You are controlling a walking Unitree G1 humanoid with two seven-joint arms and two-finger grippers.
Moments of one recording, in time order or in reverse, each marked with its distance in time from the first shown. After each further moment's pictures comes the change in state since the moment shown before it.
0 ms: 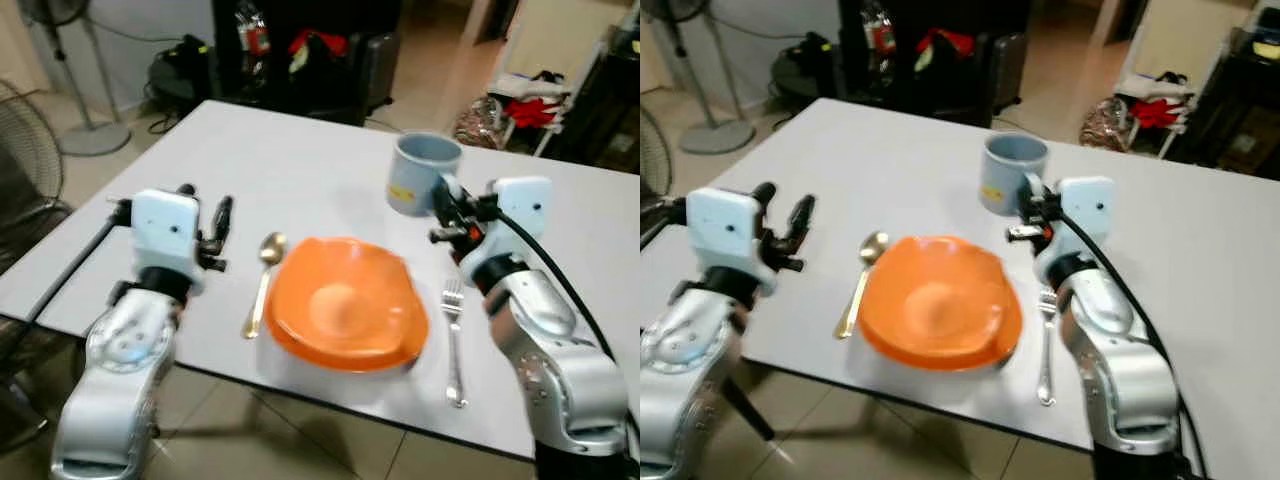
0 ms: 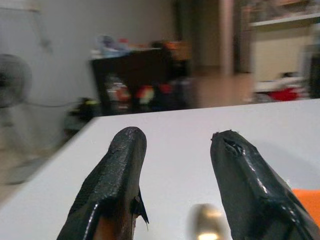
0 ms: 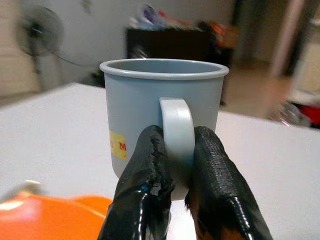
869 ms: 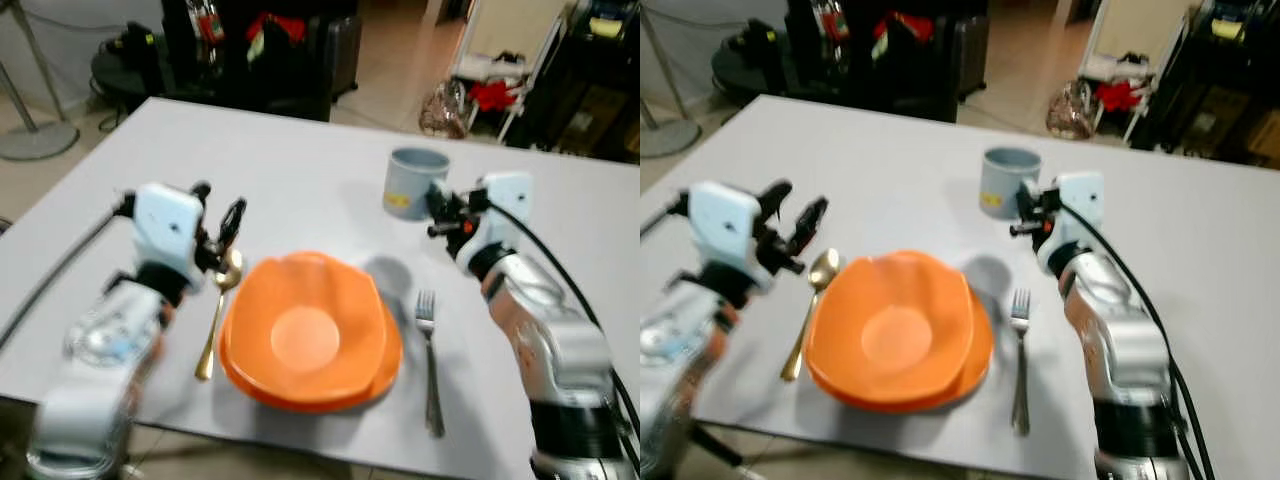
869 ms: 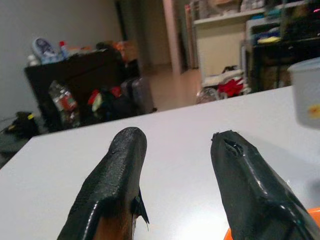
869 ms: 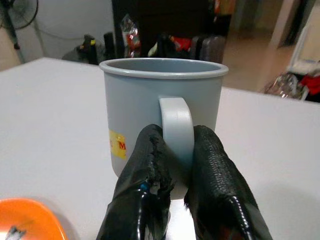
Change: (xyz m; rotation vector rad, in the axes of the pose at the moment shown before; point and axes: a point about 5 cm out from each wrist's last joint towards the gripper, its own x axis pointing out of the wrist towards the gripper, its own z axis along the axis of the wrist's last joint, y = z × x) left arm 0.001 0.020 0.011 0.040 -0.018 -0.136; right arm 0.038 -0.006 -0.016 0.035 0.069 0.136
